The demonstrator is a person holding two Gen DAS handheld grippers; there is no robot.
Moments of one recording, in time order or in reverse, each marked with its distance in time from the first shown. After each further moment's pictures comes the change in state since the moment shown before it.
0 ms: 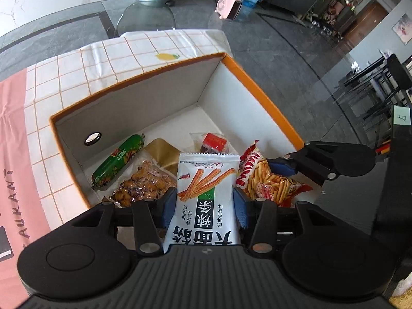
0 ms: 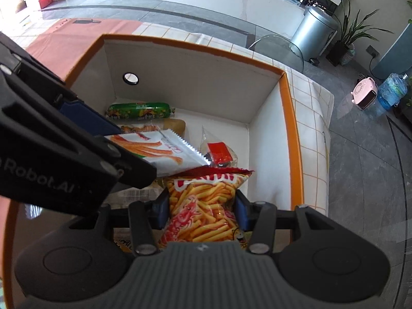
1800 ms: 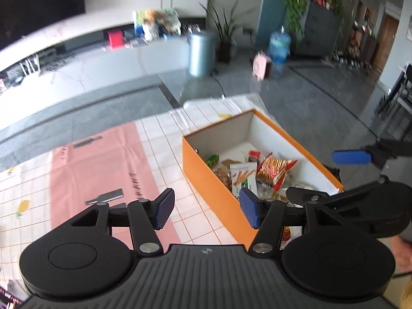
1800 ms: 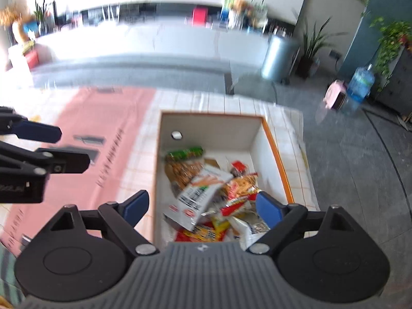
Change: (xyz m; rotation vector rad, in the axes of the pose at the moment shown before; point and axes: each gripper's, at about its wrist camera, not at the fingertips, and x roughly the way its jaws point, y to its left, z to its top) left arm -0.207 -0.028 -0.123 0.067 -0.353 0.303; right arm -0.191 0.084 -0.040 0.244 -0.260 -0.051
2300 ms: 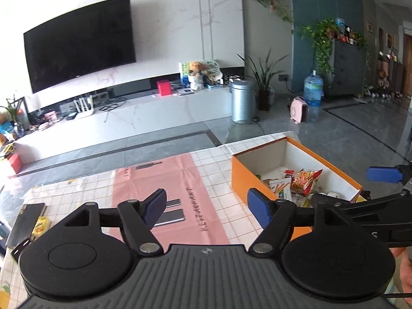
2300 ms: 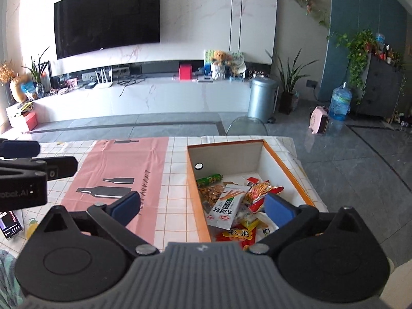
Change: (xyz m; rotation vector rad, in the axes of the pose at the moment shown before) left arm -0.086 -0.001 -0.083 -0.004 -0.257 0.230; right arm -0.087 0.068 -0.078 0.129 -0.263 -0.049
